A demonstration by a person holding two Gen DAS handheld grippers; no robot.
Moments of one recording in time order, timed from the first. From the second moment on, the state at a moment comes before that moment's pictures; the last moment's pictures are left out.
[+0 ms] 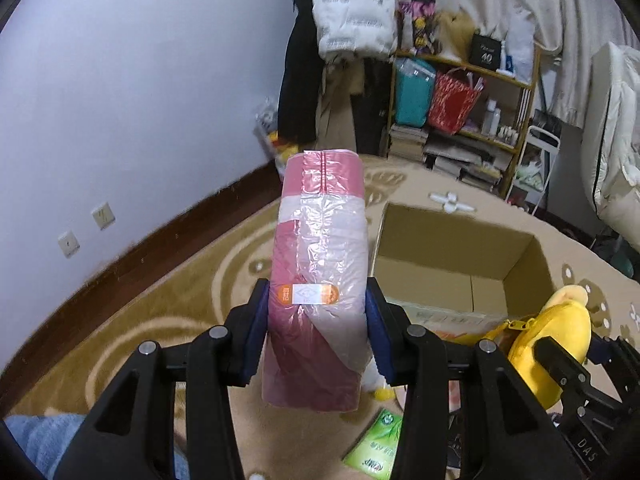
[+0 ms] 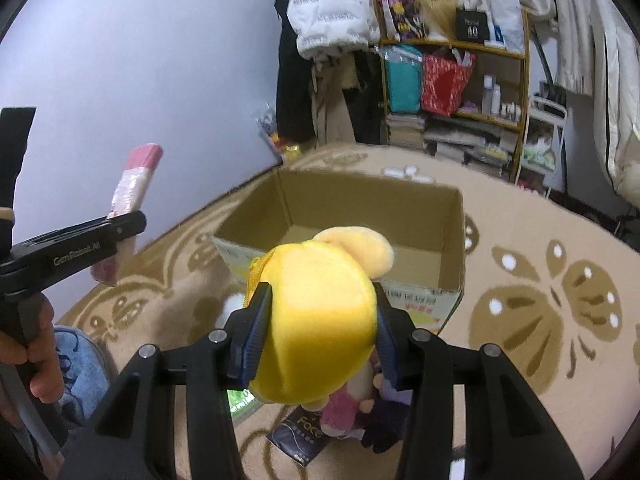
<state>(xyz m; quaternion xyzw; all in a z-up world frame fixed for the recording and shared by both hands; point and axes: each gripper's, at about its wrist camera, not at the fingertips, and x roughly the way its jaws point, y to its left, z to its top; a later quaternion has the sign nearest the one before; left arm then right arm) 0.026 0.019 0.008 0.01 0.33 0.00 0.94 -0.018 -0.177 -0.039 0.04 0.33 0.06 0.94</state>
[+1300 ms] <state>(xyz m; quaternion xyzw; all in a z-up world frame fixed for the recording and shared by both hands) 0.087 -0.067 -0.003 0.09 0.31 -0.07 0.94 0.028 -0.230 -0.007 0.05 0.28 0.02 0.96</state>
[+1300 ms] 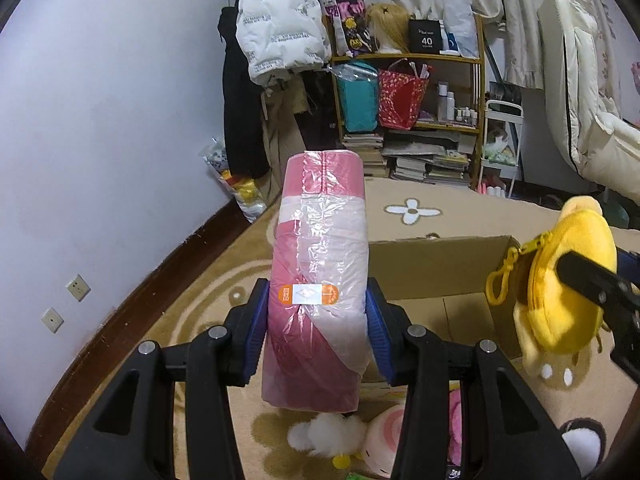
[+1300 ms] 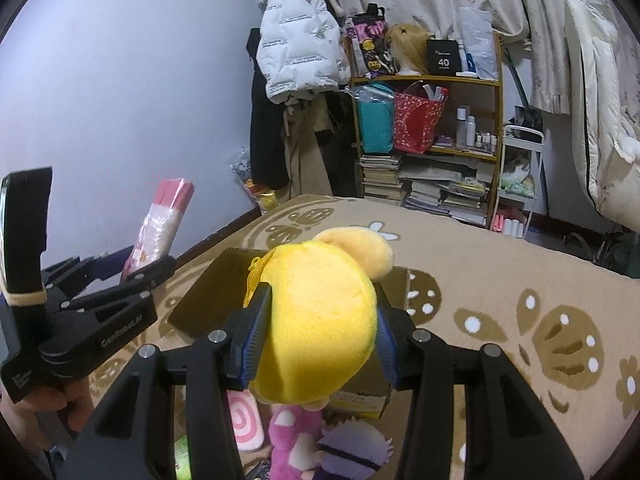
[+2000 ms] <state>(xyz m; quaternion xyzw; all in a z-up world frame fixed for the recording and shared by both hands) 0.108 -0.066 -0.049 0.08 0.38 -0.07 0.92 0.057 -0.242 -0.040 0.07 0.32 0.00 0.94</state>
